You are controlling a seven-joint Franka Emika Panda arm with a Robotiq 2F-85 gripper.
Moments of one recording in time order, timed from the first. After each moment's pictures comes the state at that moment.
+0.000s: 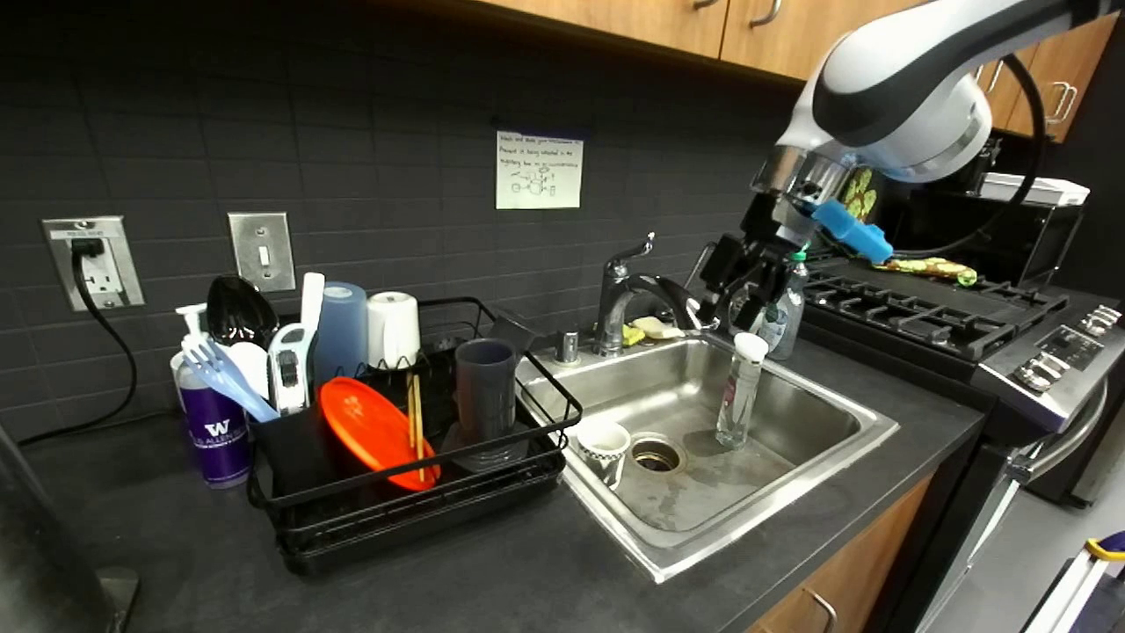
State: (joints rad) arm 0.14 -0.41 -0.01 -2.54 0.38 2.27 -0.14
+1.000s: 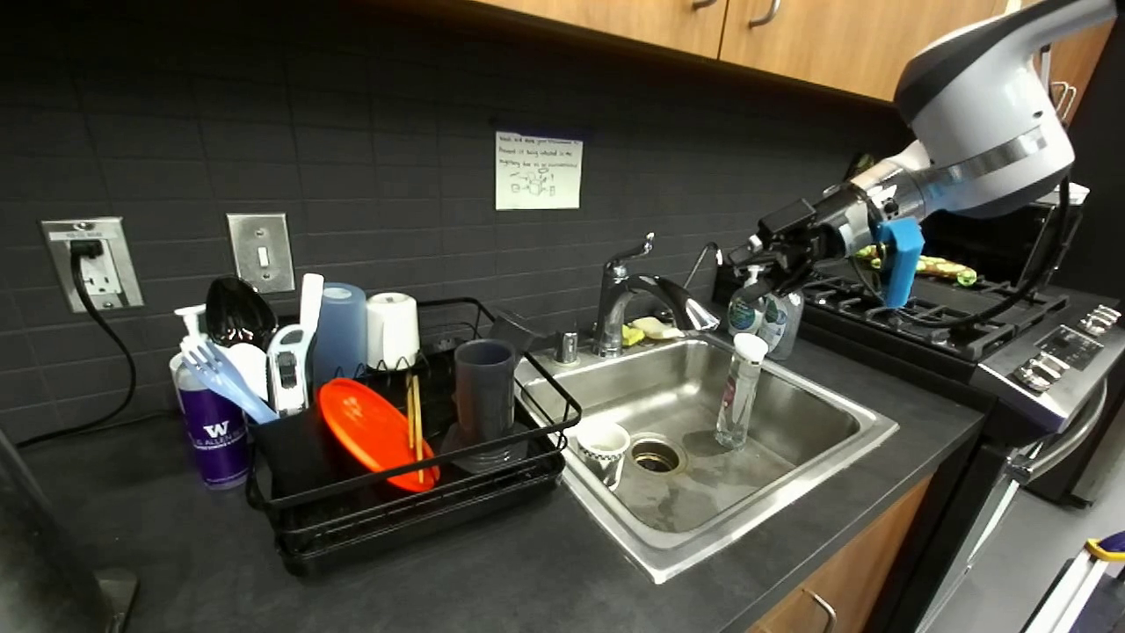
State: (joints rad) arm 0.14 -0.54 -0.26 -2.69 1.09 2.33 -0.87
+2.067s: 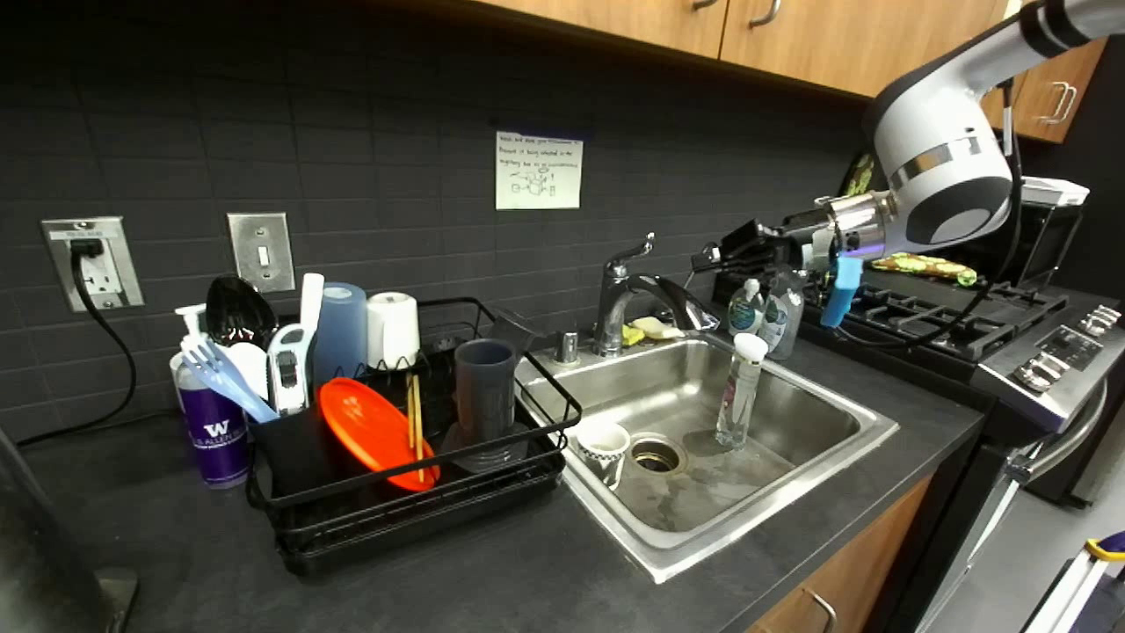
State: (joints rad) arm -0.03 -0.37 -0.09 -2.63 1.71 2.33 -1.49
